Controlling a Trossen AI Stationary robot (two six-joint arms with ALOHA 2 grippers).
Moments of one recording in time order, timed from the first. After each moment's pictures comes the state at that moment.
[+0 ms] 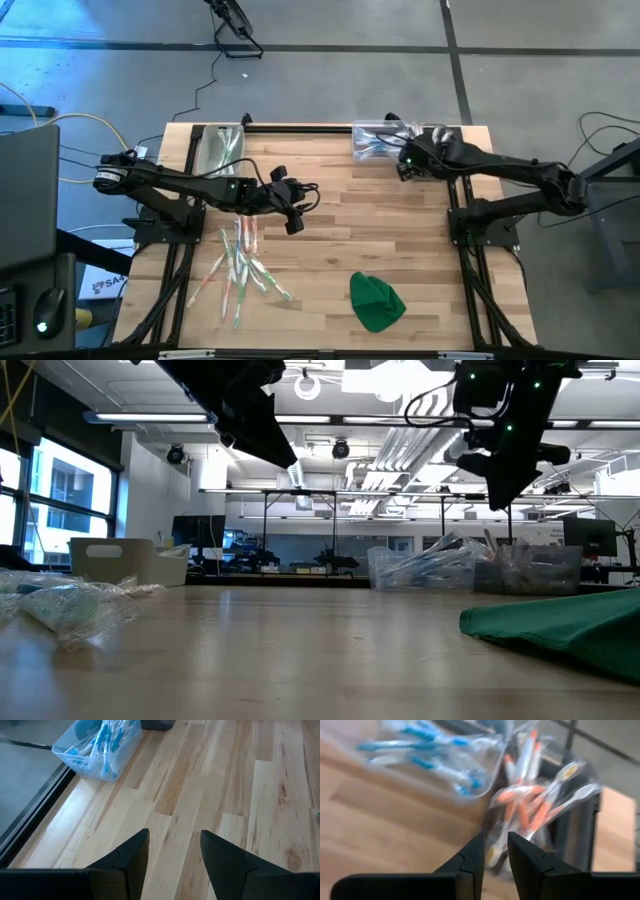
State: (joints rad) left arm -0.08 1.38 0.98 -0.24 -0.43 -0.14; right arm -0.41 1.15 0.88 -0.98 0.58 0.69
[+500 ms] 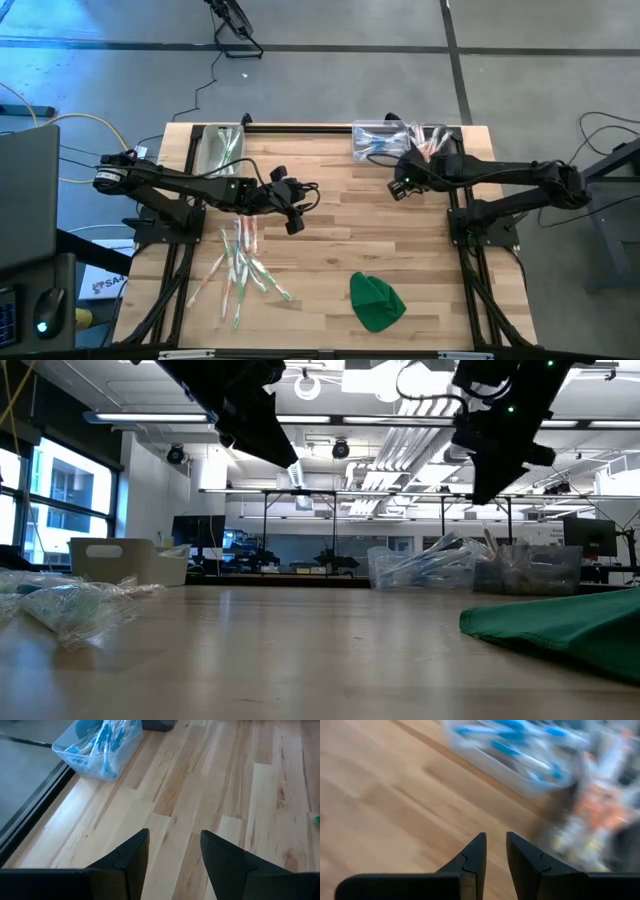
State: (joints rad) left arm -0.08 1.38 0.98 -0.23 -0.43 -0.16; right arm -0.20 1.15 0.88 -0.90 0.47 0.72
